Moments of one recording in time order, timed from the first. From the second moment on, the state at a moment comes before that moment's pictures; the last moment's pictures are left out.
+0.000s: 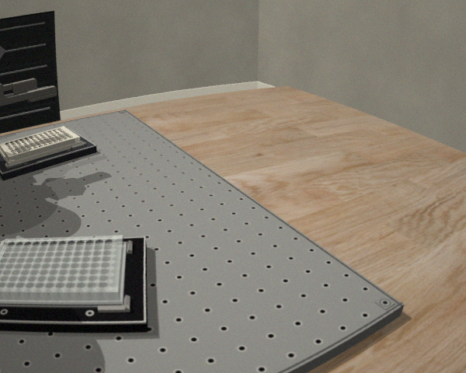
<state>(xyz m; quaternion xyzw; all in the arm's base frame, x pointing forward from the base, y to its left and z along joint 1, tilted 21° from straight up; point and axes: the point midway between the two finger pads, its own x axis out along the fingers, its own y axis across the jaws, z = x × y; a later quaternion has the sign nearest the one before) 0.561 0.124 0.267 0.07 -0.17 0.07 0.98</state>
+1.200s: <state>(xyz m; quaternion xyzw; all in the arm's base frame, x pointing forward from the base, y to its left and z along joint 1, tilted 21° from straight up) 0.577 0.132 0.218 0.07 -0.17 0.07 0.98</state>
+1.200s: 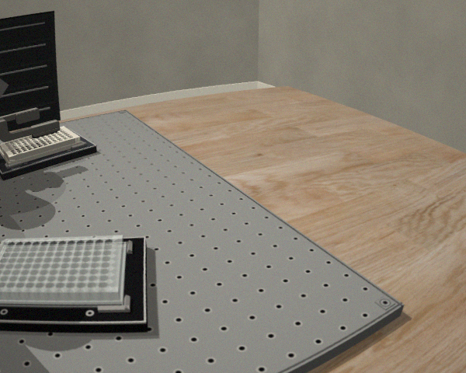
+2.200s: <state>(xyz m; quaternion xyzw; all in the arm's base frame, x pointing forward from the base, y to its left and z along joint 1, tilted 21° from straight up) 0.582 0.134 0.205 0.07 -0.17 0.07 0.98</state>
